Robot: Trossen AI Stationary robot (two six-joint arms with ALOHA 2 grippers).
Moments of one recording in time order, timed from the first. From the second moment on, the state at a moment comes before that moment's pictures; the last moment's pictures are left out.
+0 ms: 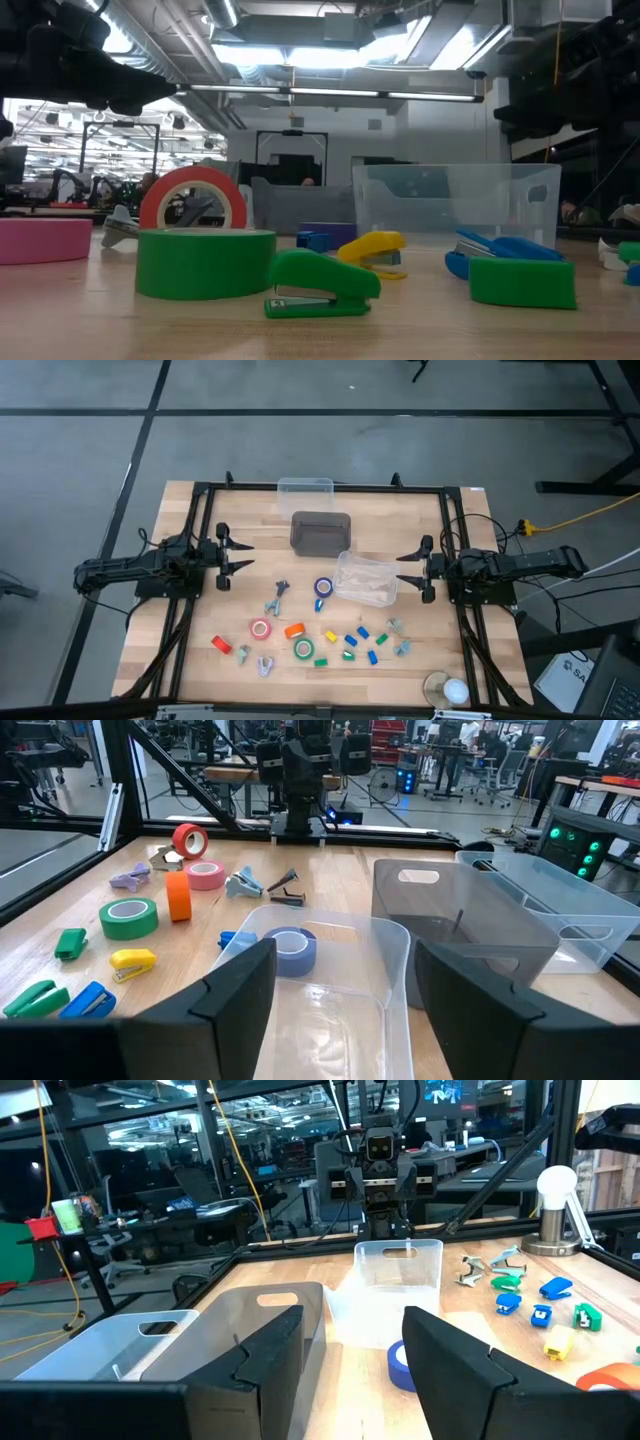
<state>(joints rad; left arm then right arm) 0.15 0.00 0.01 0.03 0.02 0.13 0.14 0.16 0.01 0.03 0.18 -0.03</state>
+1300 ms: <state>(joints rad) 0.15 0.00 0.01 0.03 0.02 0.13 0.51 1.35 0.87 -0.30 0.18 0.47</state>
